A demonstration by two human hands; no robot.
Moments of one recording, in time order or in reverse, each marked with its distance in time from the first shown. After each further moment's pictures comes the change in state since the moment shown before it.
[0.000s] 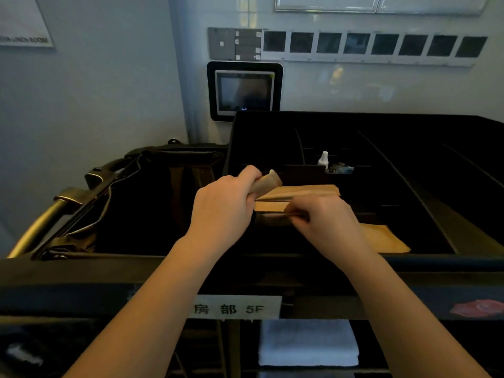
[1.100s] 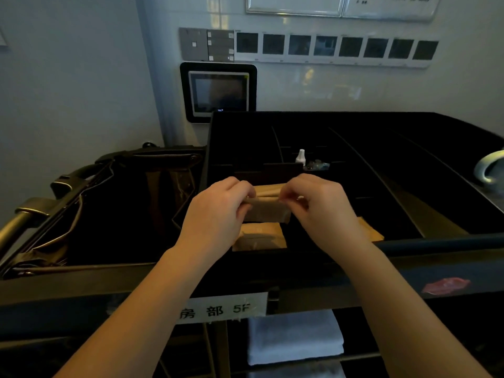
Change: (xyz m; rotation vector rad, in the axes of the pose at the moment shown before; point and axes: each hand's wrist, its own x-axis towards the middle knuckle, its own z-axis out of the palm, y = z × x) left_hand -0.008 0.005 0.005 -0.140 -0.035 0.168; right_hand -0.009 -0.005 -0.025 0.128 0.182 -0.023
